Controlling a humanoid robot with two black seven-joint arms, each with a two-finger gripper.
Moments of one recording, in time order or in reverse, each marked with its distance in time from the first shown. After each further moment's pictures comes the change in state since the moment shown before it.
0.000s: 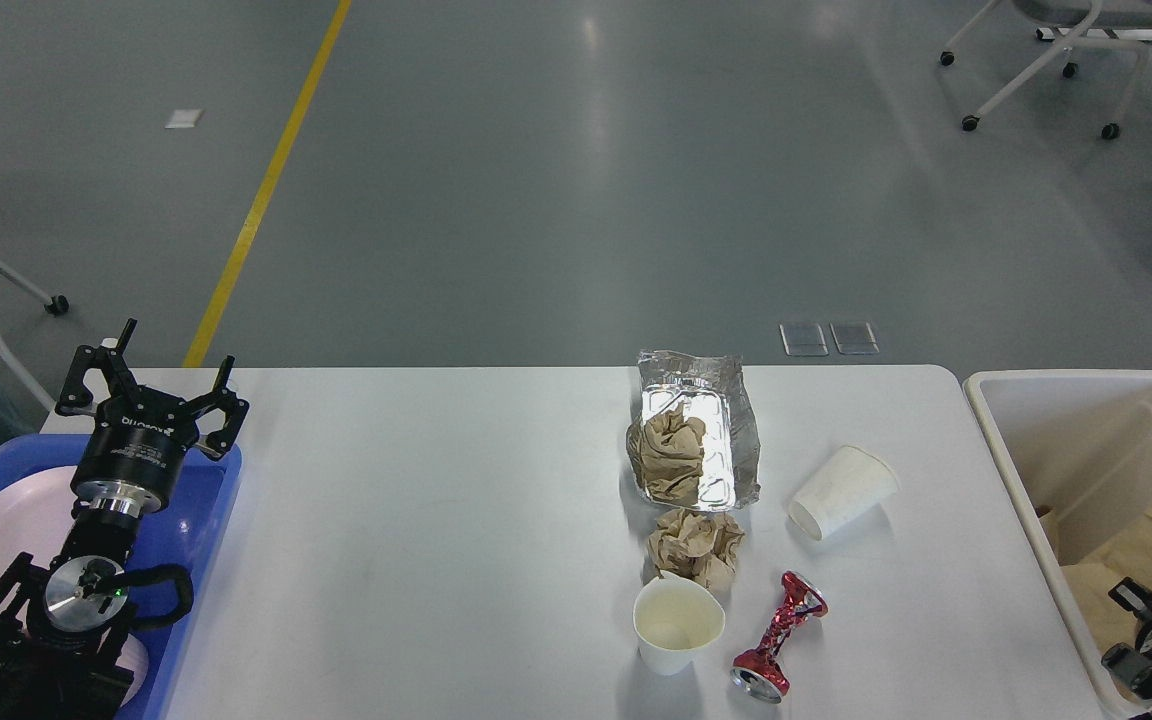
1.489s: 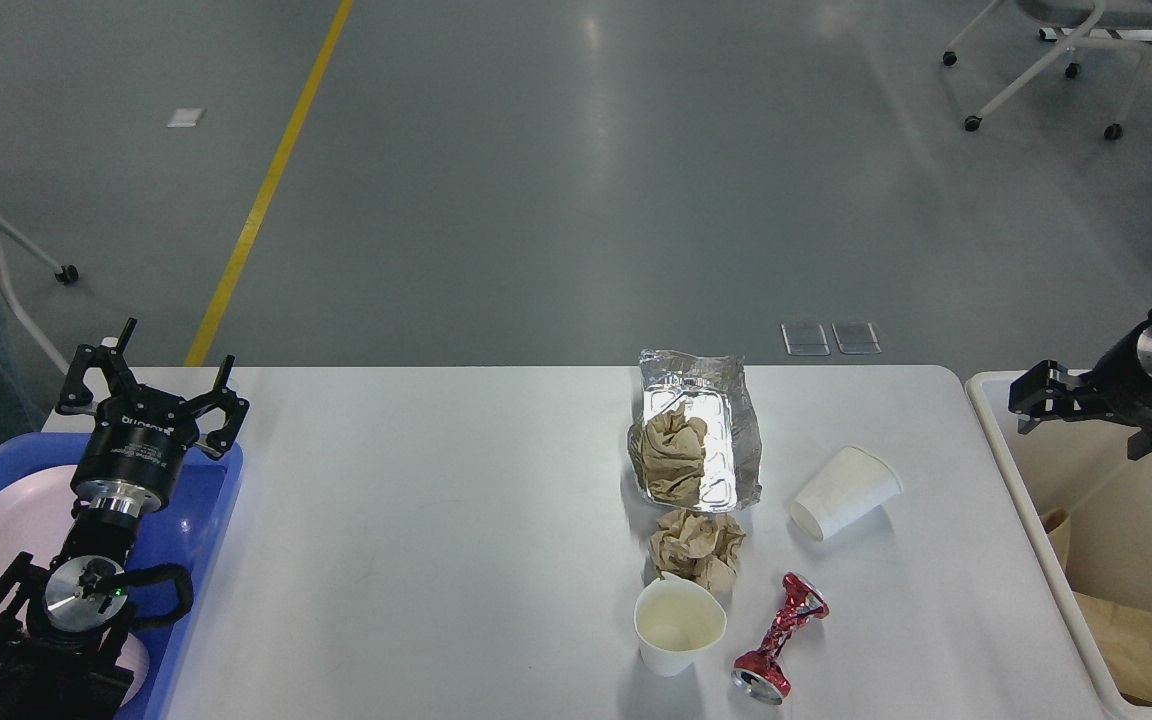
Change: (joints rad) left arm -0.001 0.000 0.000 0.000 0.000 0.000 0.000; right arm 1.200 -0.225 -0.451 0.838 -0.302 0.884 -0.002
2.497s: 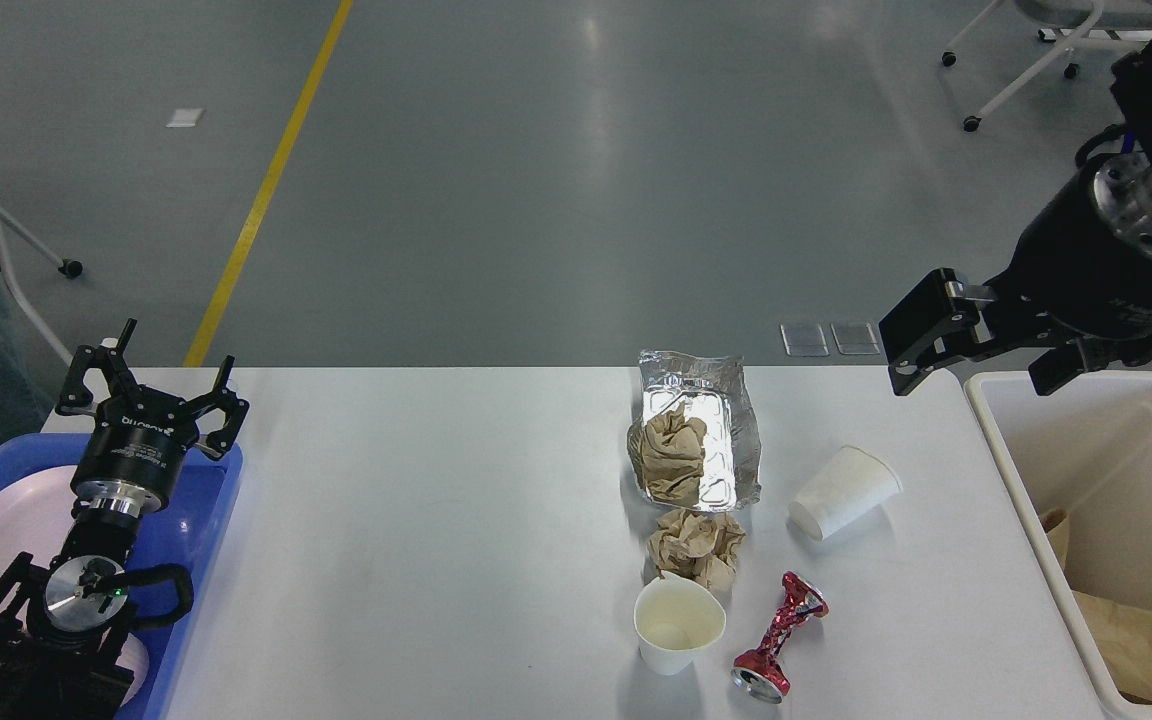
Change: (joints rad) left arm 0.000 0.000 0.000 0.000 0.000 0.000 0.000; right arm 0.912 0.217 -0.157 0.689 0.217 0.143 0.002
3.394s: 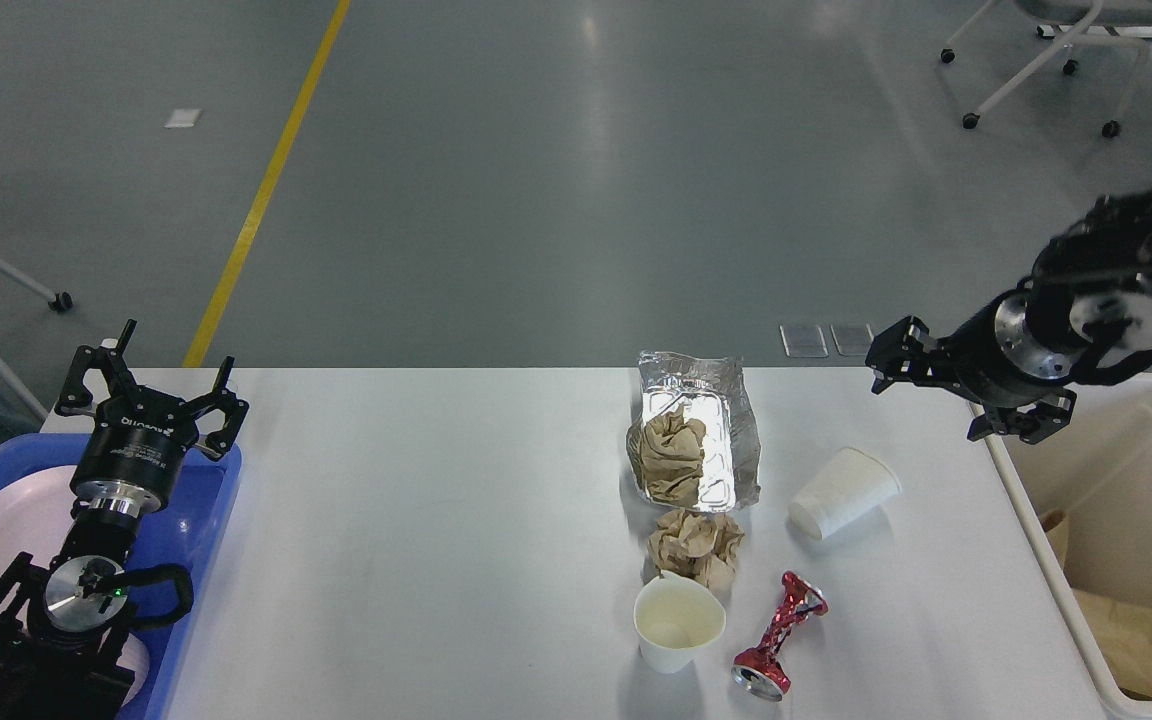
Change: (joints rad) left arm 0.000 0.000 0.000 0.000 0.000 0.000 0.000; right arm -0.786 0.035 0.023 -0.457 0.337 -0.446 -0.002
